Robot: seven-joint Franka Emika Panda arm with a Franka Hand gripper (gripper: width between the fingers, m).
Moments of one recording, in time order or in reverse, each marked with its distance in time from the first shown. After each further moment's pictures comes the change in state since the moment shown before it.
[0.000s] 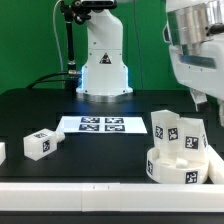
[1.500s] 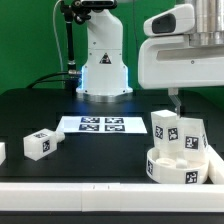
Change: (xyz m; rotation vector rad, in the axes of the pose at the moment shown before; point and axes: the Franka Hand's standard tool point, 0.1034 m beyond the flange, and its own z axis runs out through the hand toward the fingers) arm 0.012 -0.007 -0.009 -0.118 0.076 -1.213
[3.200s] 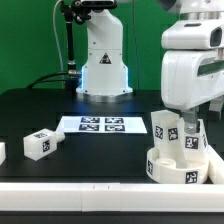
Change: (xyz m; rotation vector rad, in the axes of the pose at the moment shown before) arm -0.018 0.006 0.027 -0.101 0.016 -1.031
